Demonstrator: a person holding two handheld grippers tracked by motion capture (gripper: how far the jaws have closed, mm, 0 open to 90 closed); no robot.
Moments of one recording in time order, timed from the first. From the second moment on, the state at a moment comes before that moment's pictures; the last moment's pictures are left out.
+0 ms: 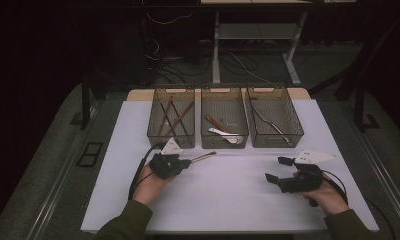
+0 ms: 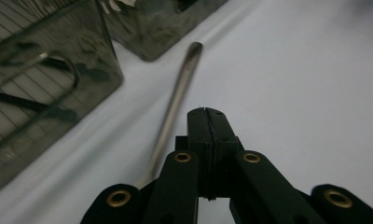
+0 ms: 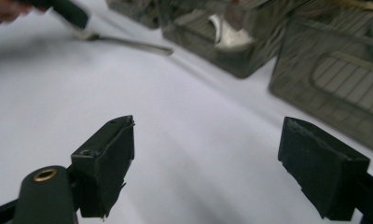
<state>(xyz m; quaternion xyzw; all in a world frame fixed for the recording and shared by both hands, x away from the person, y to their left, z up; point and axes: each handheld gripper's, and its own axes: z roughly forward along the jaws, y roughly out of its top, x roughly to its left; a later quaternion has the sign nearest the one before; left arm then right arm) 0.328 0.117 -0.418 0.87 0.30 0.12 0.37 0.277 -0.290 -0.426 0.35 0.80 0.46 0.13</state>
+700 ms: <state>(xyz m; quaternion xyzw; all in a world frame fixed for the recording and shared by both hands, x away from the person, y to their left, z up) 0.365 0.107 -0.437 0.89 0.33 0.09 0.30 0.266 -0.295 -0.439 0.35 0.81 0.47 0.12</state>
